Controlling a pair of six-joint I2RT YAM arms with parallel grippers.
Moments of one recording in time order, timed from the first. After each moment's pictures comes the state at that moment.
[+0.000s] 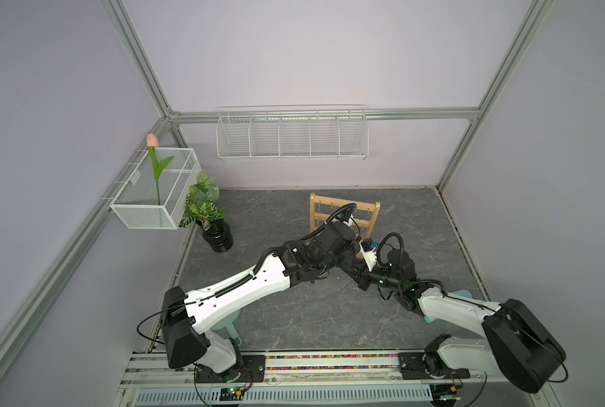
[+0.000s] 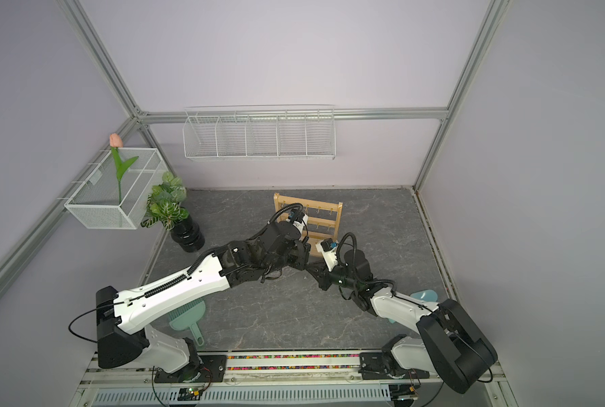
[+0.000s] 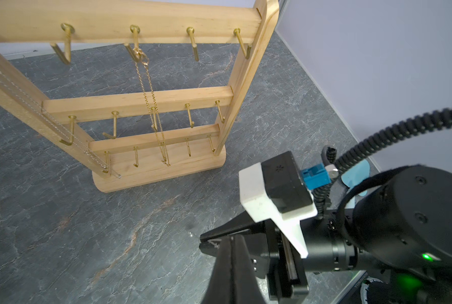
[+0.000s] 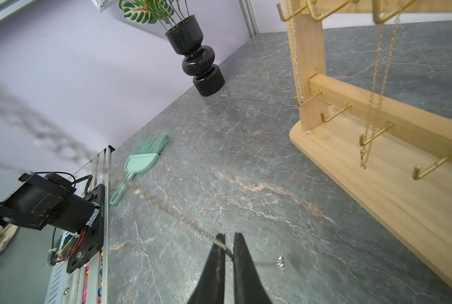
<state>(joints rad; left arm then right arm) -1.11 1.50 1.44 -0.61 -0.26 -0.50 0.57 1.29 0.41 0.53 -0.55 0.28</state>
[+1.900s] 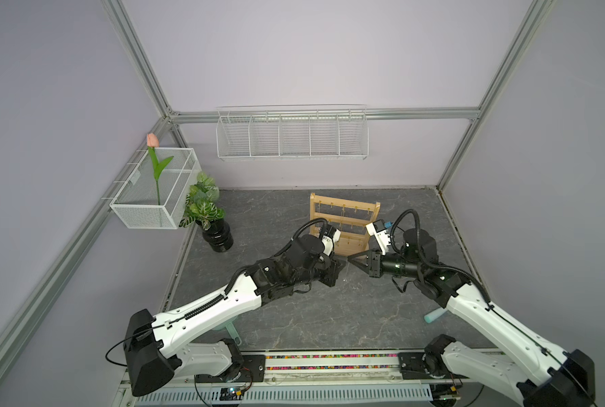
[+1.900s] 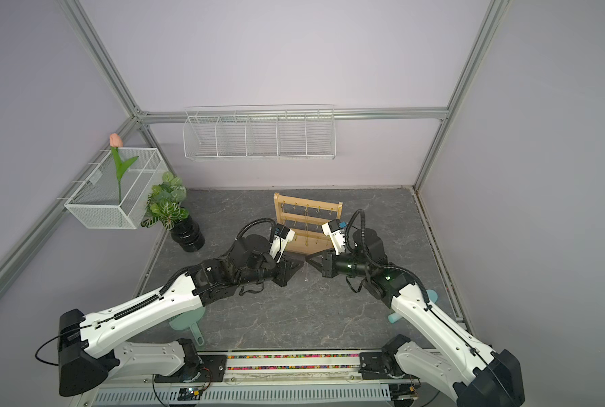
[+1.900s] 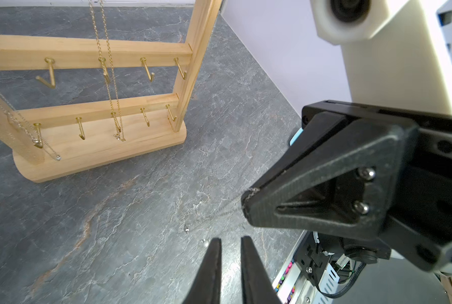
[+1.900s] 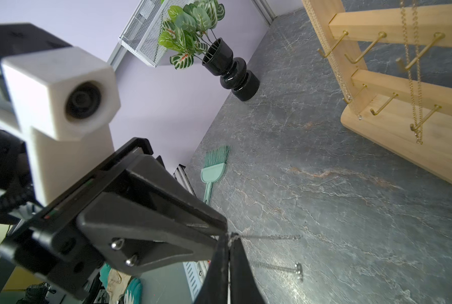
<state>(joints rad) -1.03 1.24 1.08 -0.37 0.05 -0.47 0.57 1.01 0.80 -0.19 -0.64 0.60</state>
